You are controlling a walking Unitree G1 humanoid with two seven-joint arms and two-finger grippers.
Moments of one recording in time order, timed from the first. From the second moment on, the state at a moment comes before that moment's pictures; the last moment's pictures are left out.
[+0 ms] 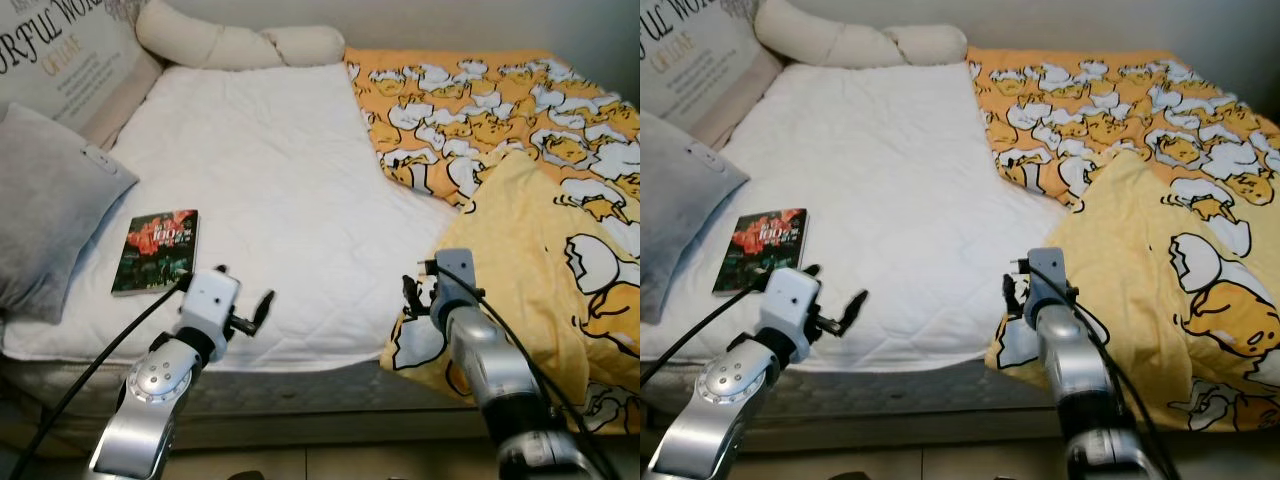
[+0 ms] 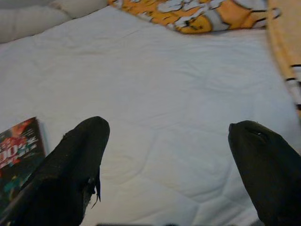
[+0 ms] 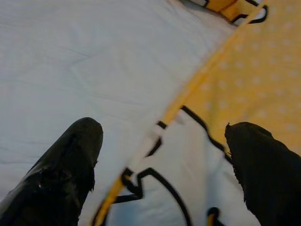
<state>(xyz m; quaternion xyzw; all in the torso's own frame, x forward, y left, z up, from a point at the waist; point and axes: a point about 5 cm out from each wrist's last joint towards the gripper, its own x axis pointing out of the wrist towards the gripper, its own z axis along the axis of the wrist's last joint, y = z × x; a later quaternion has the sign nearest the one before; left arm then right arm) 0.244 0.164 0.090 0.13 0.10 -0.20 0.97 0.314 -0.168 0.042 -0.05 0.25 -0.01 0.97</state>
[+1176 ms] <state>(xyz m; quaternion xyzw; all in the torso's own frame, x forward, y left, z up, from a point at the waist) 0.186 0.164 0.126 0.19 0.16 -0.36 0.90 0.316 -0.194 0.013 -0.06 0.34 -0.05 0.94</state>
